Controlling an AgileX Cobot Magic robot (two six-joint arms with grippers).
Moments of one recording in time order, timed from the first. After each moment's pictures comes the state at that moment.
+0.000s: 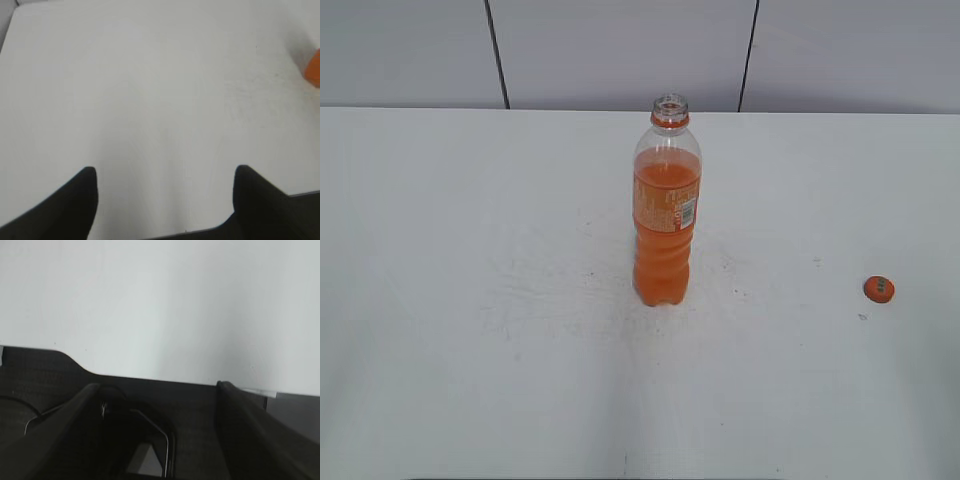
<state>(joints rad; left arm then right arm) -0.08 0.12 -0.61 0.01 1.12 0.04 -0.01 0.49 -0.47 0.17 1.08 -0.20</state>
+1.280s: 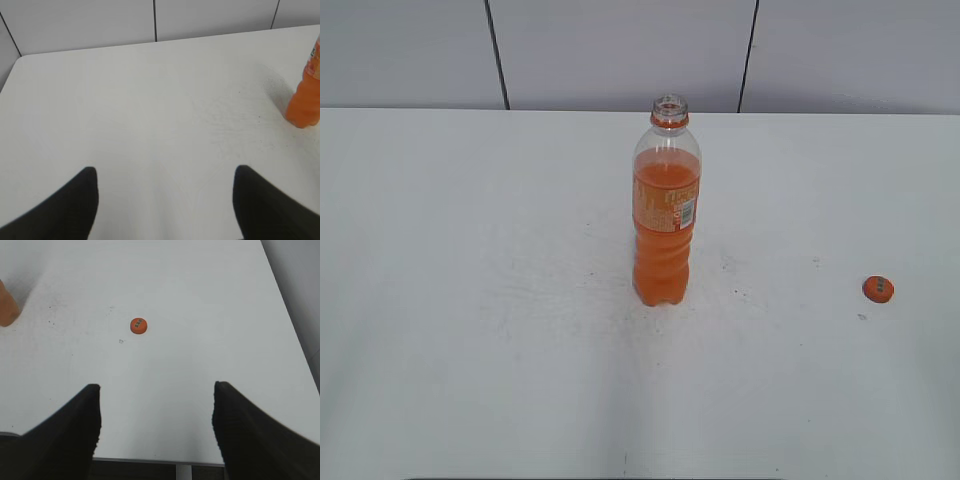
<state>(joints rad) -0.08 0.00 -0.56 -0.02 1.04 0.03 -0.01 -0.01 -0.44 0.03 1.02 -0.18</state>
